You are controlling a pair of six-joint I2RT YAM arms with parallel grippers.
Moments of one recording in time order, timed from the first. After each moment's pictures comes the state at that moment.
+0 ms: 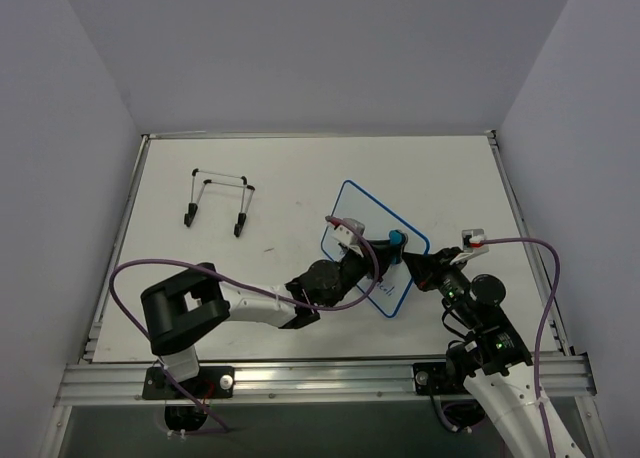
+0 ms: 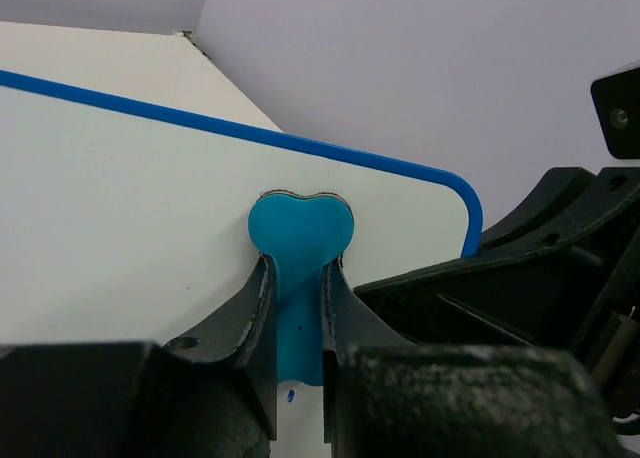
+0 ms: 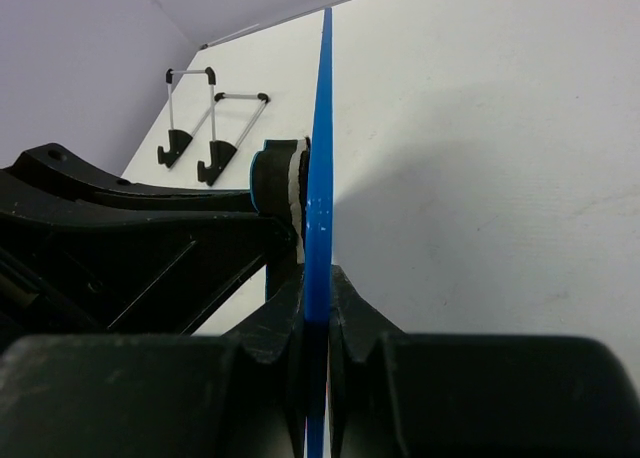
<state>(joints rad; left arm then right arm) -1.21 1.76 0.86 1.06 -0.39 -0.47 0.34 0.25 0.27 -0.09 -0.16 0.55</state>
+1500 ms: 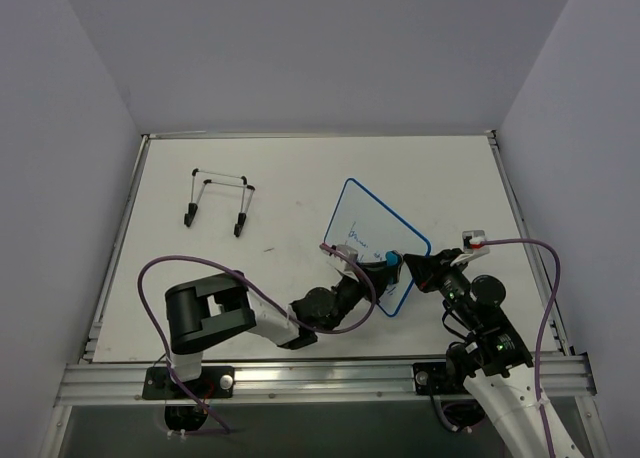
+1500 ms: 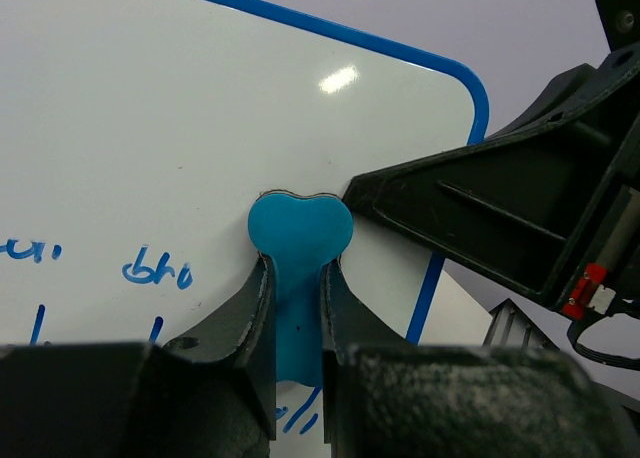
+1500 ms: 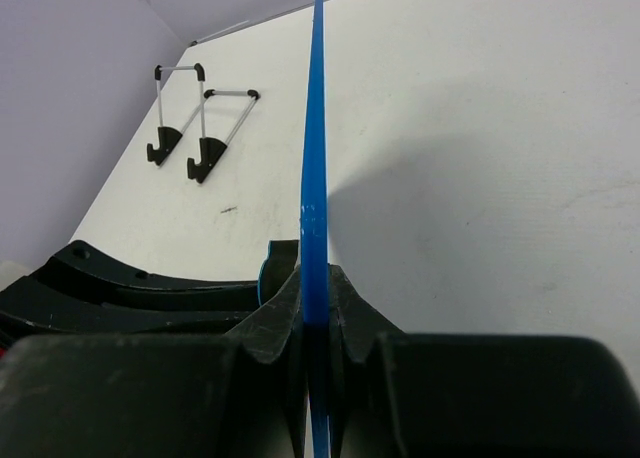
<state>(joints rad) -1.30 1.88 0.73 1.36 -0.49 -0.49 0.34 0.25 0.27 -0.12 -0.15 0.54</state>
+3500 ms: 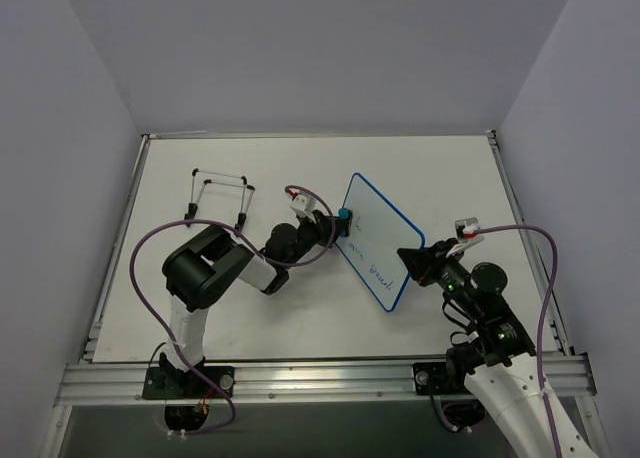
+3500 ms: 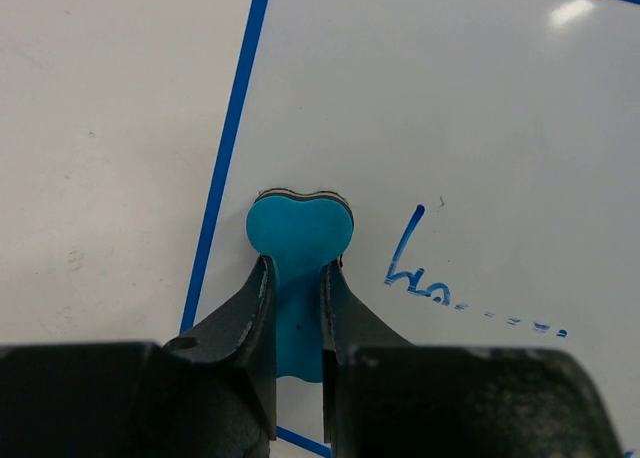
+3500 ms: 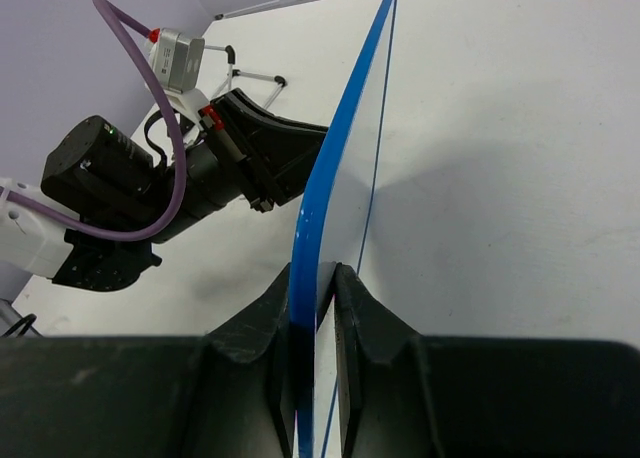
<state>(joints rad) -0.75 2.03 0.78 1.29 0.03 -0.54 0.34 0.37 0.37 -0.11 -0.24 0.46</state>
